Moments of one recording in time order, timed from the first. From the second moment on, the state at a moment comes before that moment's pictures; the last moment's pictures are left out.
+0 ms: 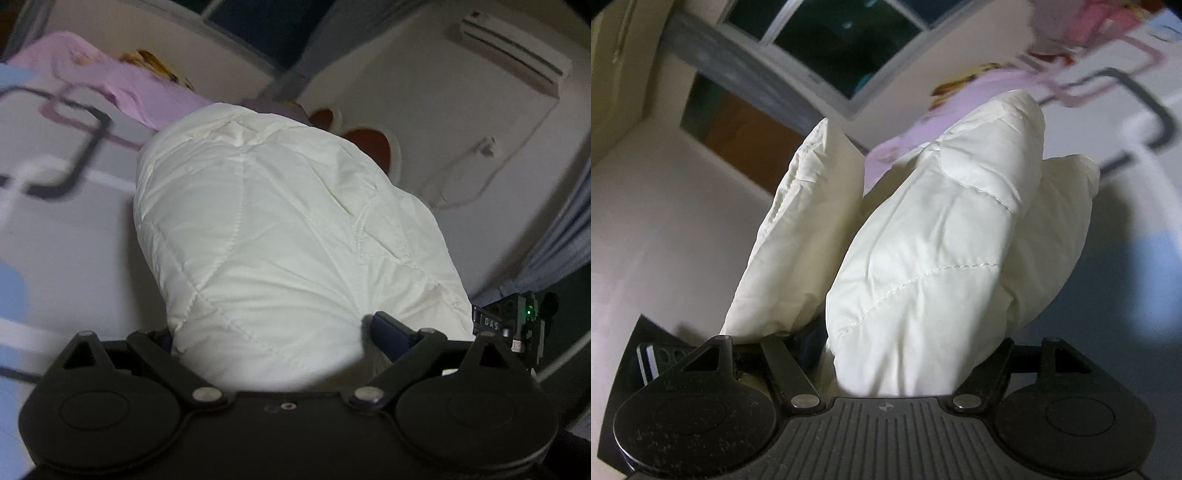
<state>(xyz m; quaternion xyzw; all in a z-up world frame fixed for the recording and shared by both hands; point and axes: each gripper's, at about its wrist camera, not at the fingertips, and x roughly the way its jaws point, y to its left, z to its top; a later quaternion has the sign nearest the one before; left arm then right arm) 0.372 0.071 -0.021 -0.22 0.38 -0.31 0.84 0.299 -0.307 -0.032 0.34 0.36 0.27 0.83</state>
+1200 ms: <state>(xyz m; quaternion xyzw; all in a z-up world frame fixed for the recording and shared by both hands) 0.414 0.177 -0.008 -0.10 0.35 -0.20 0.91 0.338 -0.191 -0.002 0.19 0.31 0.16 0.92</state>
